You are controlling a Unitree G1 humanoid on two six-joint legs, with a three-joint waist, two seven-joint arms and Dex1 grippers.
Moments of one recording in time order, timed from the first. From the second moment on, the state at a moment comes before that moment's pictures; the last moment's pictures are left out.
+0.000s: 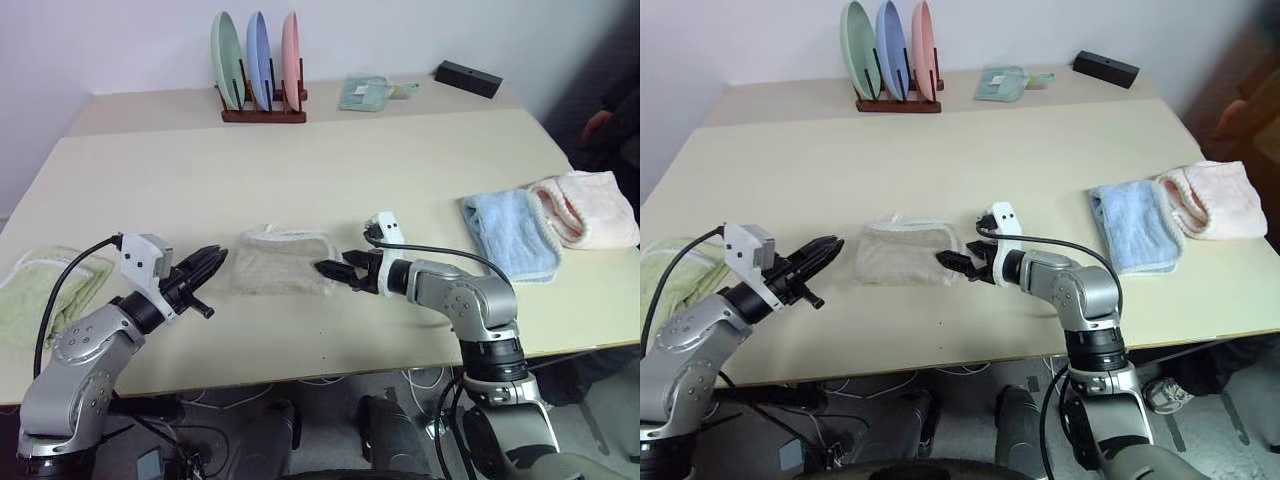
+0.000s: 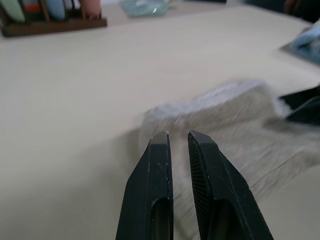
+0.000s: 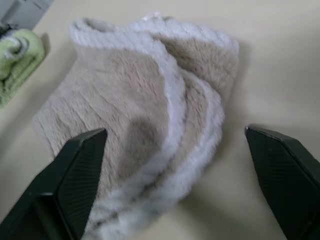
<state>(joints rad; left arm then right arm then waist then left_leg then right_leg) 0.07 0.56 0.28 -0.48 -0.59 0.47 -0.56 -0.51 -0.17 -0.01 -0.06 0.50 1.10 0.49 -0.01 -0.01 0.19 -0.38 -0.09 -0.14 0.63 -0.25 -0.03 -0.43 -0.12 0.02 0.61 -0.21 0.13</state>
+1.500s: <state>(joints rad) -0.26 0.40 -0.03 -0.21 -0.50 0.45 -0.71 -0.32 -0.23 -0.97 -0.37 0.99 1.11 -0.31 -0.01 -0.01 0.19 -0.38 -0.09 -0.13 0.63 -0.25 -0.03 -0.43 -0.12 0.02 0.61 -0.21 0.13</state>
